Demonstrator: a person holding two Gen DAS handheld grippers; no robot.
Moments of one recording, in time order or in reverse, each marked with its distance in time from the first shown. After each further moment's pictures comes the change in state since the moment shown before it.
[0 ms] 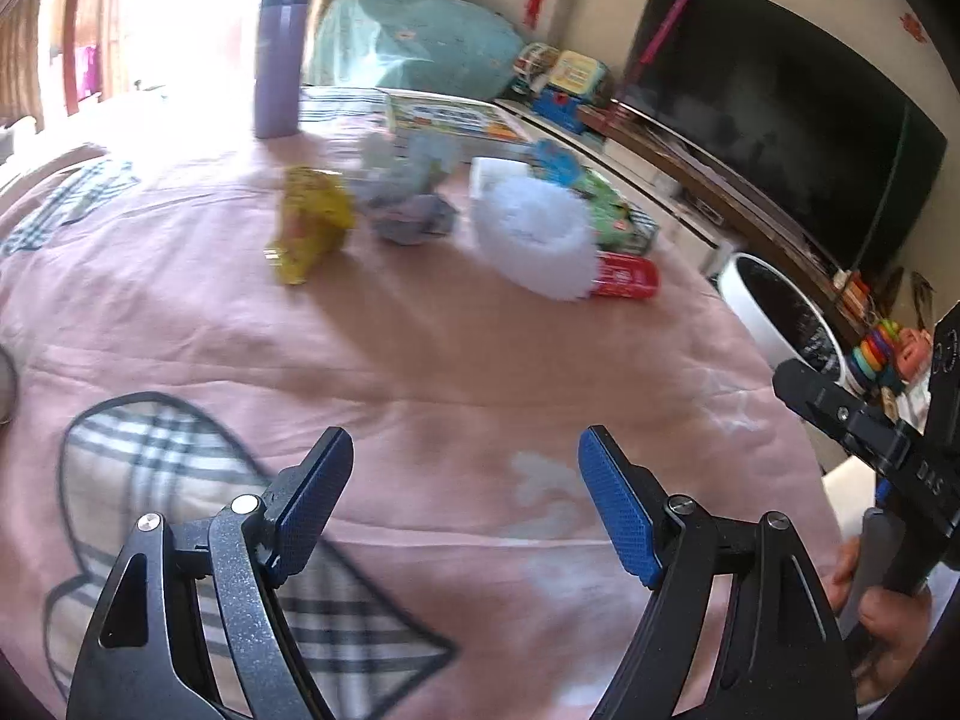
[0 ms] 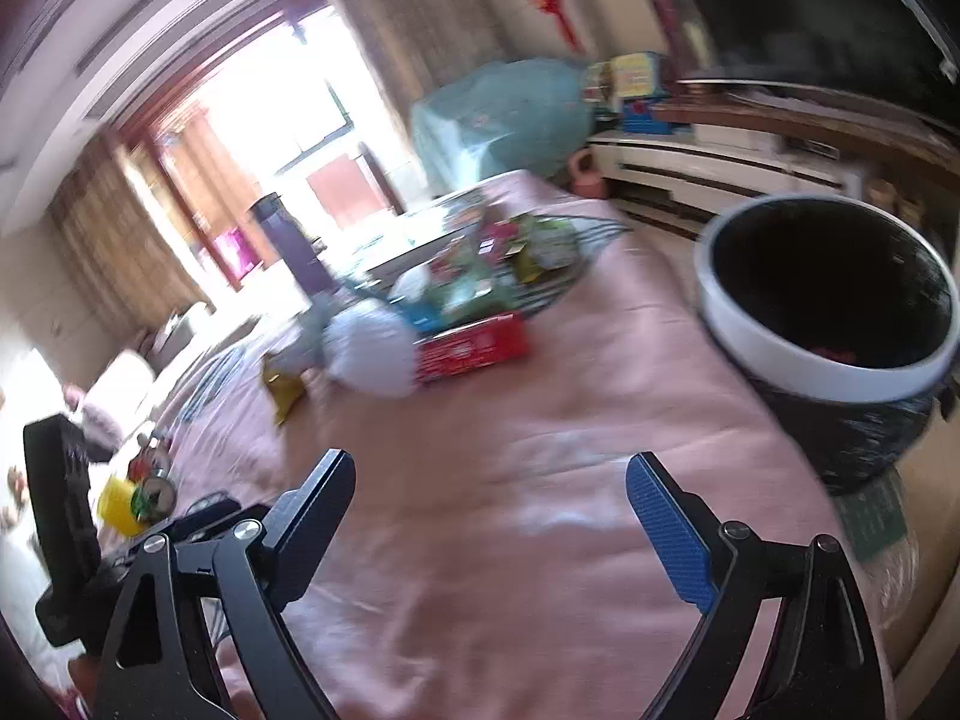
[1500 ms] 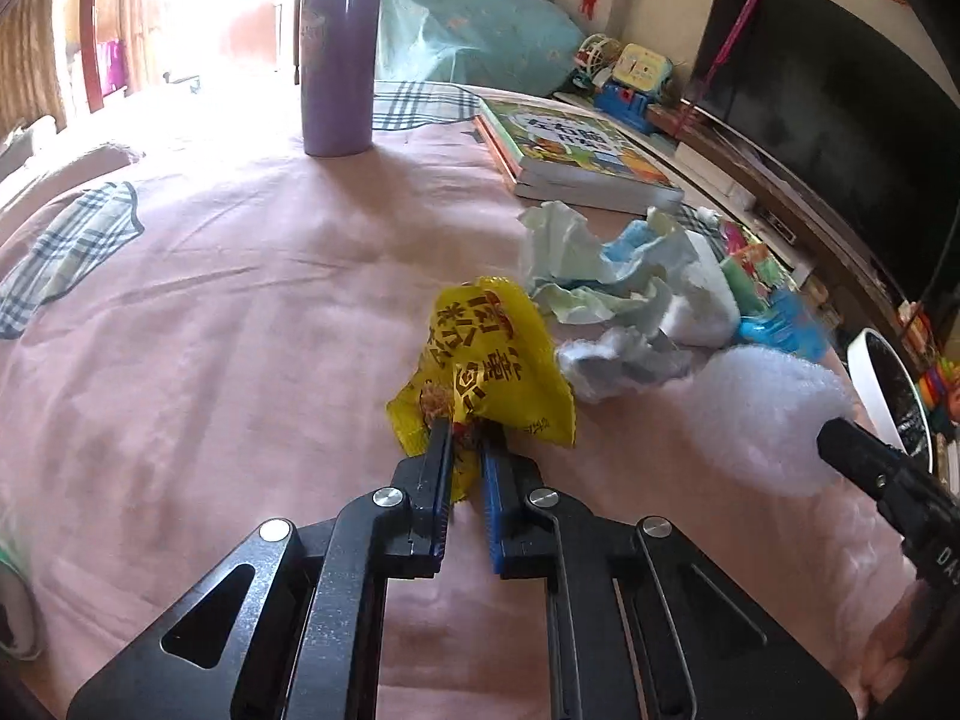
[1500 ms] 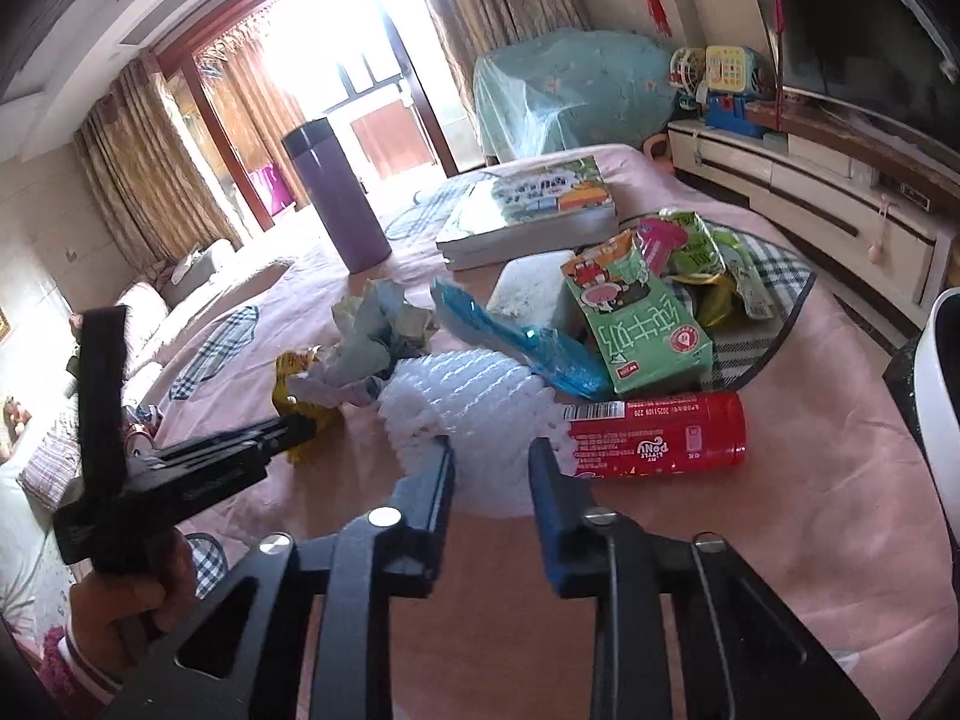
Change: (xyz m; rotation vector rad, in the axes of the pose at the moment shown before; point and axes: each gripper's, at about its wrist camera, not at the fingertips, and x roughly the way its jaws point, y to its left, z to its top) left arm 0.086 0.078 0.092 -0.008 0.036 0.087; right arm 0.100 0.064 0.040 -0.128 0.061 0.054
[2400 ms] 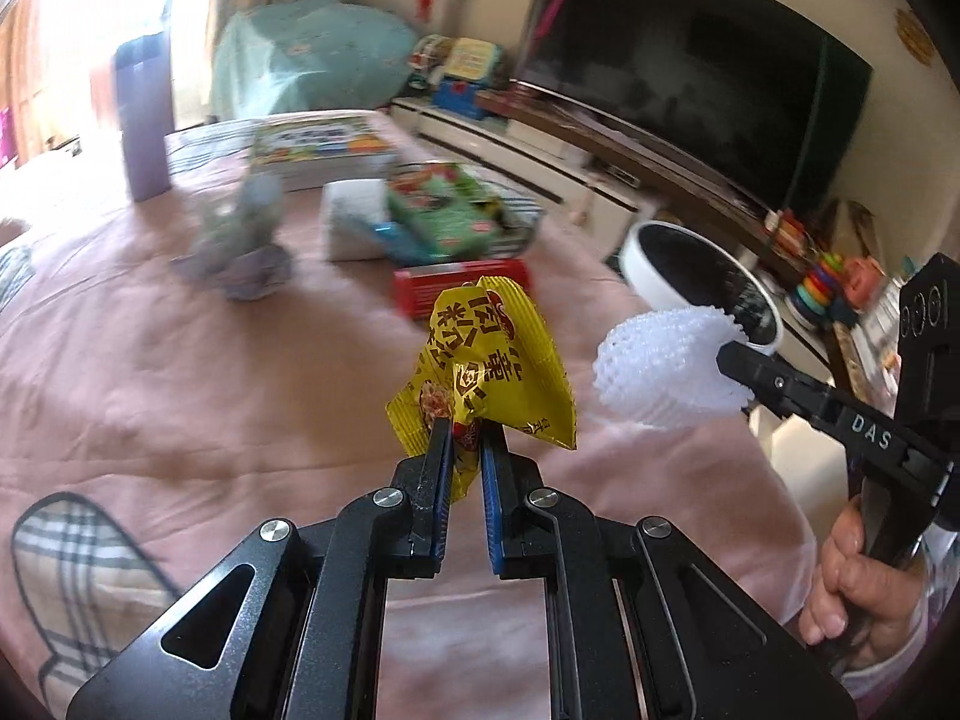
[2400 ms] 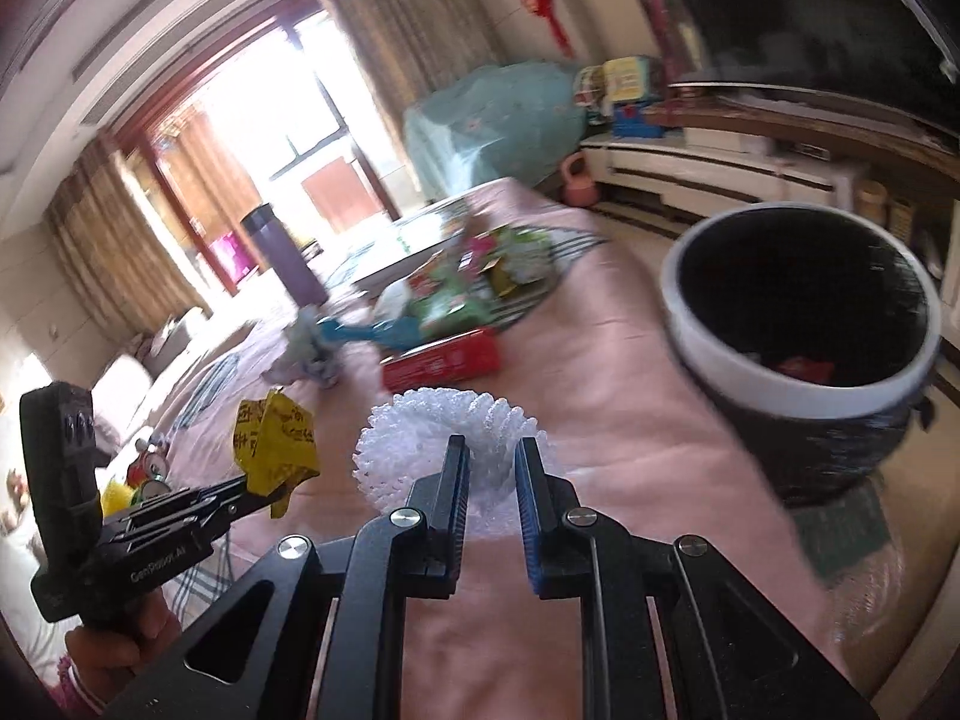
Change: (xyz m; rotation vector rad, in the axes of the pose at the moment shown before) left arm -0.081 -0.149 -0.073 0.217 -0.021 -0.249; right arm -0.130 -0.094 -0.052 0.188 -0.105 -0.097
